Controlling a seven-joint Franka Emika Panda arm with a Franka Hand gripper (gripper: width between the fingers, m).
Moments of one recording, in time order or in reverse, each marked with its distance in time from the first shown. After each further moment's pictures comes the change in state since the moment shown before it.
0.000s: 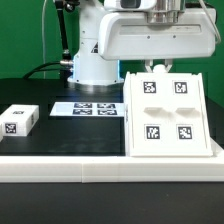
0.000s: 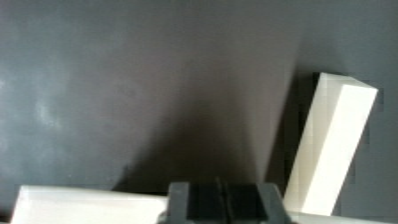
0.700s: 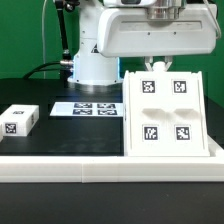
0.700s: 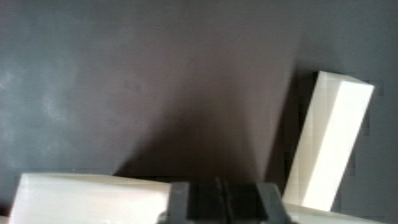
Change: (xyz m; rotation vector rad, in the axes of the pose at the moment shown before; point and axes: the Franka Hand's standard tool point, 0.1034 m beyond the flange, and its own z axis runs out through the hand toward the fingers) arm 0.002 0.004 -0.003 0.003 -0.029 -0.018
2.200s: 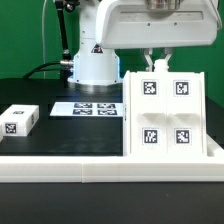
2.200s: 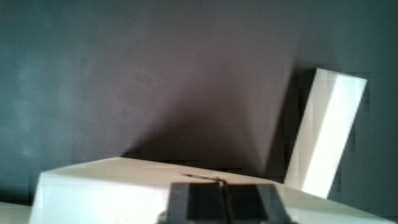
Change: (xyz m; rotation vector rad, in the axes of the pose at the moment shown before) arm 0.008 0.002 -0.011 0.005 -0.034 -0.018
